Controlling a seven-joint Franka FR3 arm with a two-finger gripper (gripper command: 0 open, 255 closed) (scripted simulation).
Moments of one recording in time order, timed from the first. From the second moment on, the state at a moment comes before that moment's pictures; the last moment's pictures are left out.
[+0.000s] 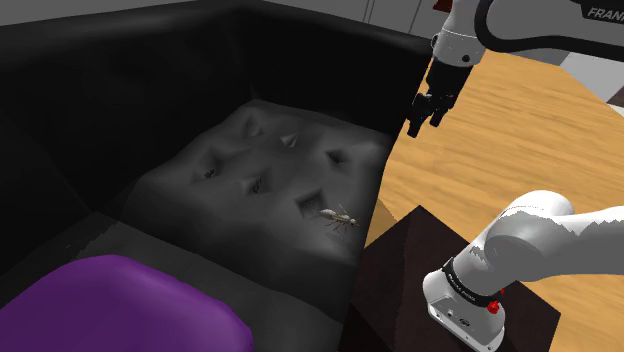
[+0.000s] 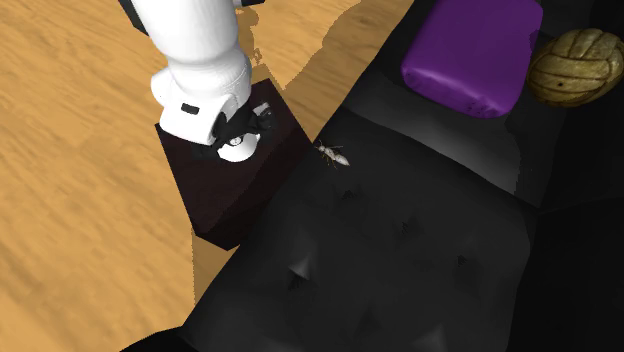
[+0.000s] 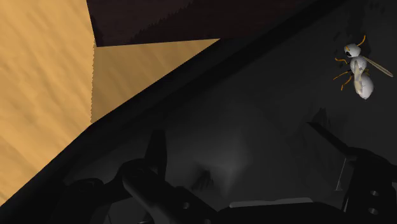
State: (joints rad) arm -0.02 -0.81 0.04 -2.43 -0.01 1.58 0.05
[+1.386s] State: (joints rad) arm 0.09 -0.63 0.48 -2.63 0.31 2.05 0.59
